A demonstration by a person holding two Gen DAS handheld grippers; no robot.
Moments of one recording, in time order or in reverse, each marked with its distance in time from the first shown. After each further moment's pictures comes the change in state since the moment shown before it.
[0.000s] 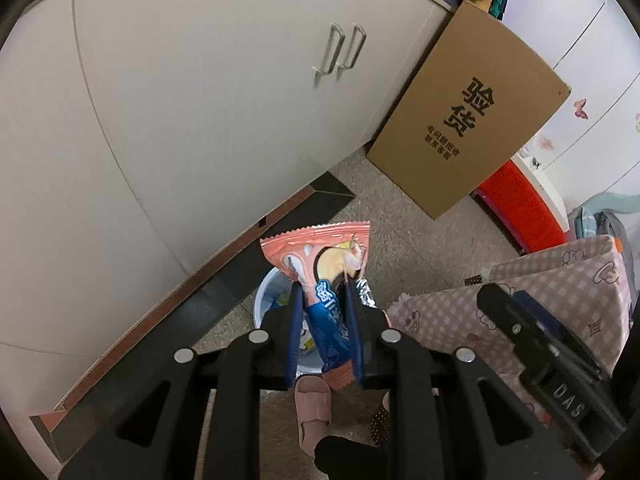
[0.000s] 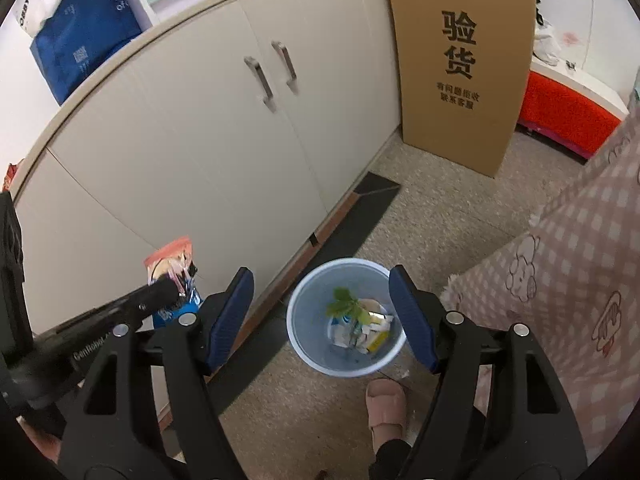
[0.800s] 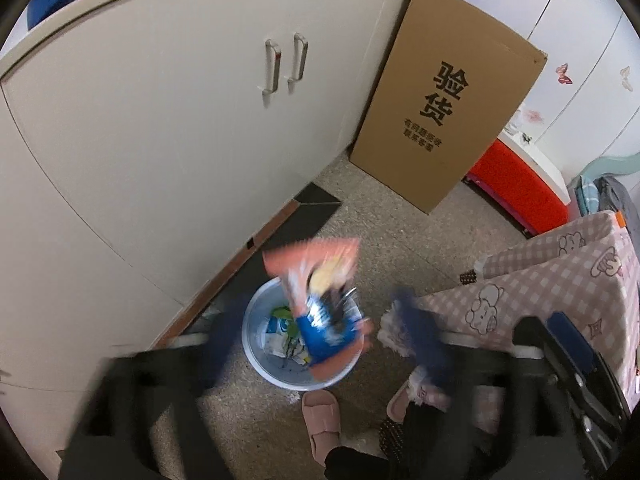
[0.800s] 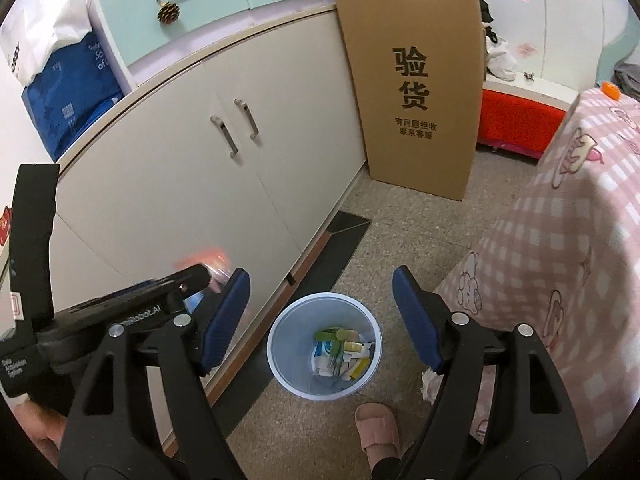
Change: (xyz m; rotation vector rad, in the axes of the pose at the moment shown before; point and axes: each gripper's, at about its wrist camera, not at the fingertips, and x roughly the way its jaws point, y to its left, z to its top) left arm 0.003 -0.064 0.016 0.133 -0.043 0.044; right arm -0.053 -0.036 0.003 0.083 -0.166 -0.059
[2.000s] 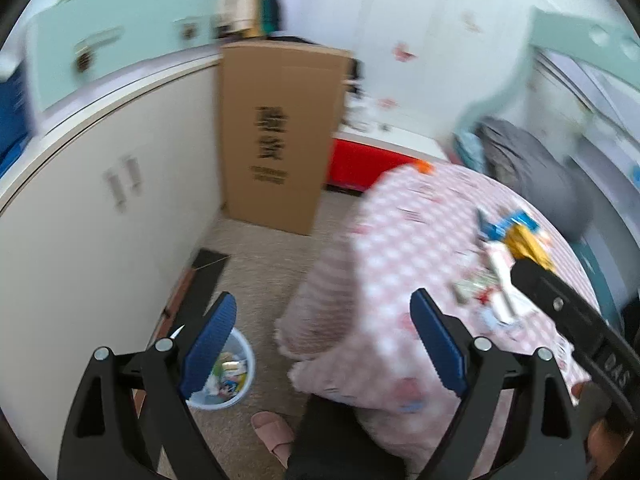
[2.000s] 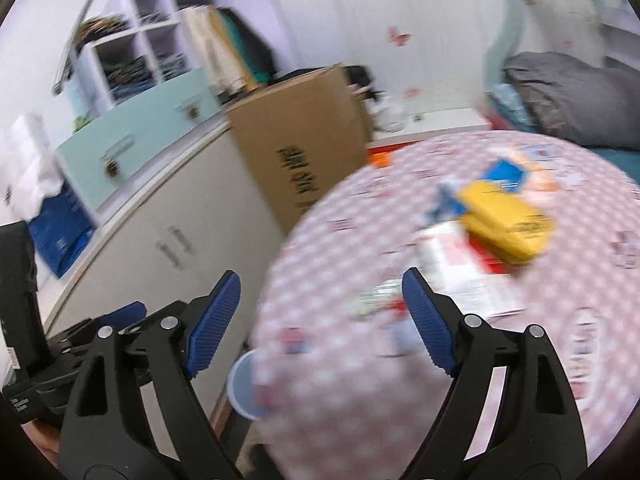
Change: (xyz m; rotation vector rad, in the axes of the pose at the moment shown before) left arm -0.158 -0.212 -0.063 0.421 -0.147 -0.297; right arm -0.241 -0.175 -0.008 0.251 -0.283 -0.180
